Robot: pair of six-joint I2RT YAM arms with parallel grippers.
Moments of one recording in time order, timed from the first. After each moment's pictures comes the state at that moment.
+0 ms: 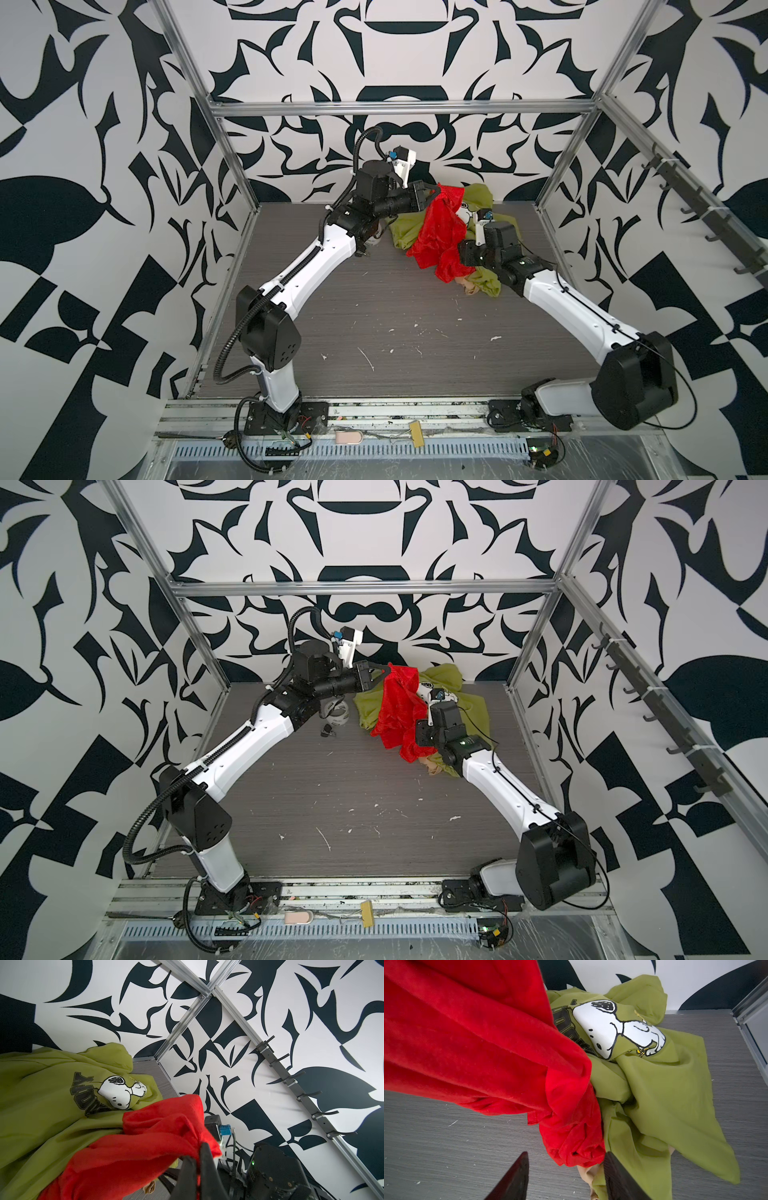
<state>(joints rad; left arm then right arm) -0.62 1.78 1.79 -0.15 0.48 -0.67 0.35 1.36 1.04 -0.32 0.08 0.25</state>
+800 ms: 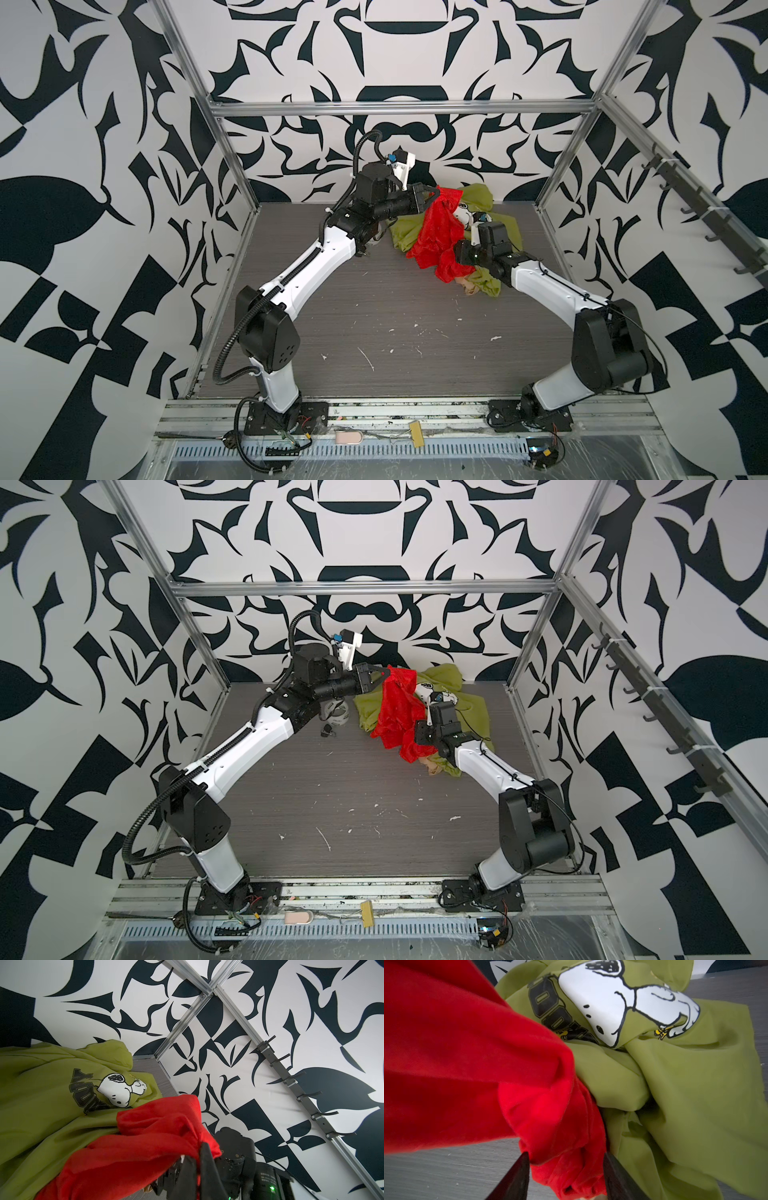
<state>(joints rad) -0.62 1.77 1.76 -0.12 0.48 -0.68 0.28 1.55 1.04 -0.18 0.00 0.29</state>
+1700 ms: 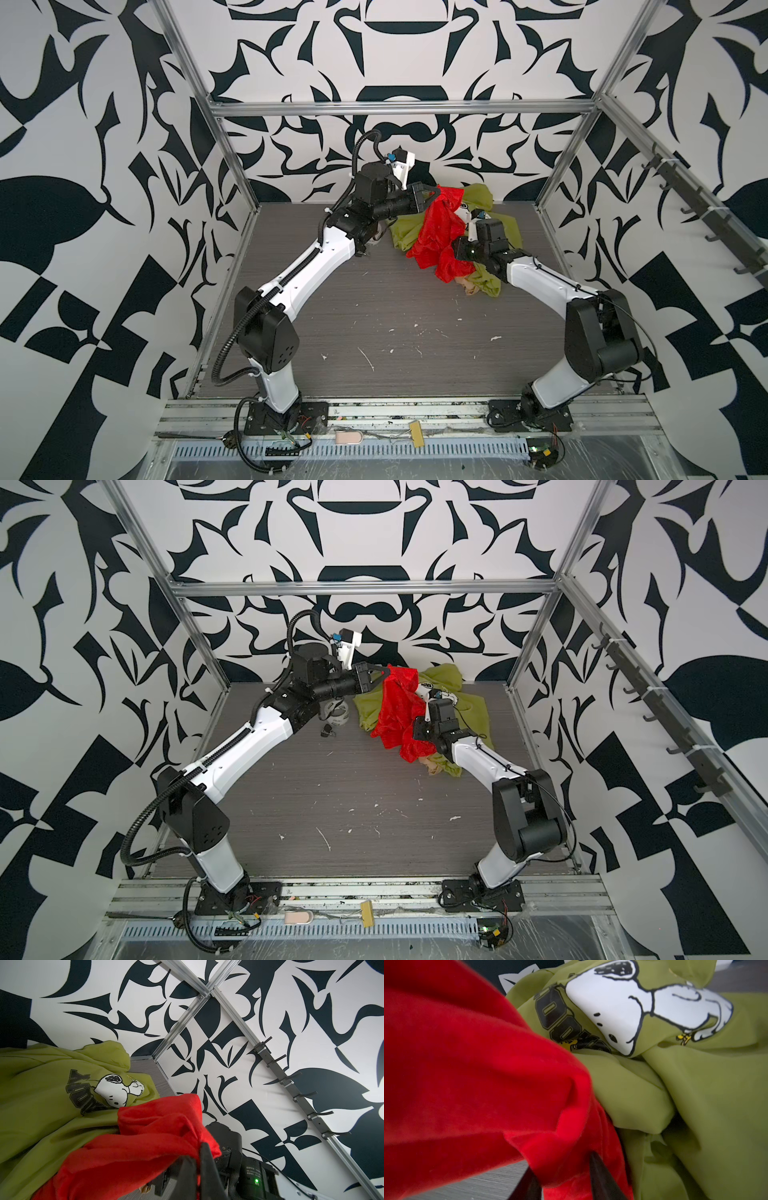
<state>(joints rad) -0.62 1.77 1.76 -0.11 0.49 -0.69 0.28 1.61 1.07 -0.12 -0.05 0.36</state>
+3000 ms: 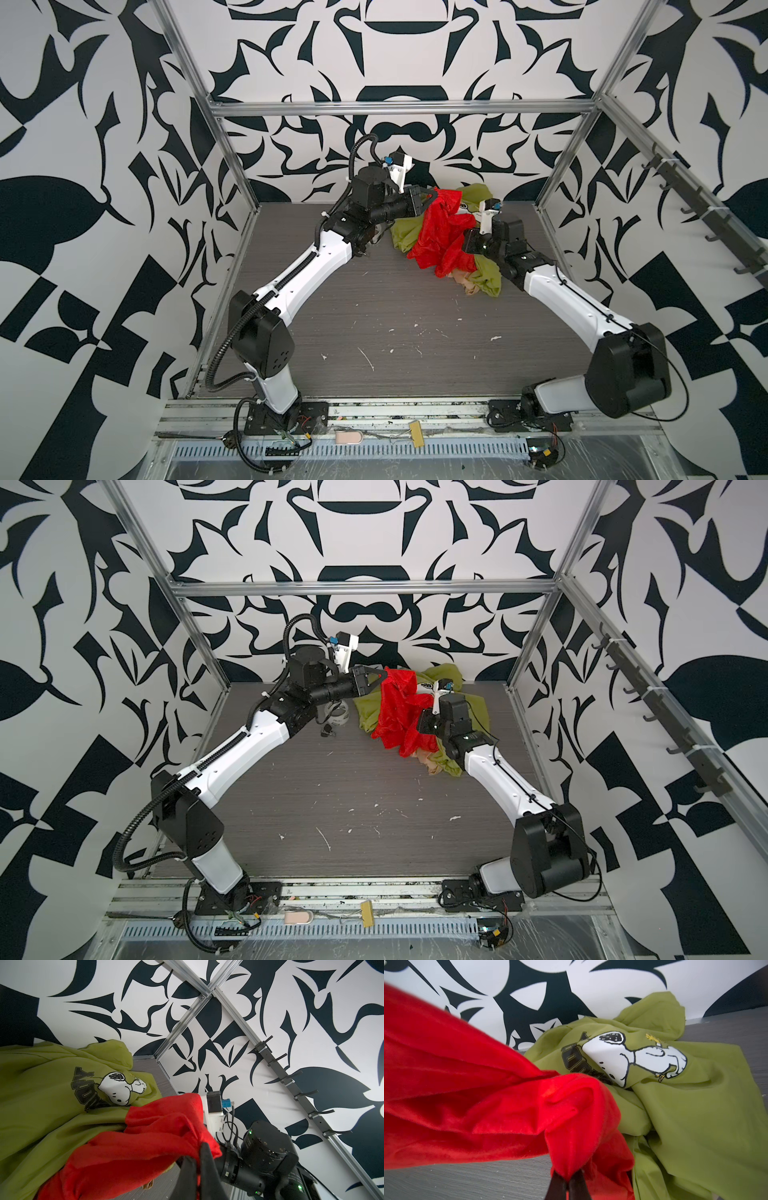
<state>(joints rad) -0.62 1.72 1.69 -0.09 0.48 -0.69 0.28 1.40 1.05 -0.14 -0.06 0.36</state>
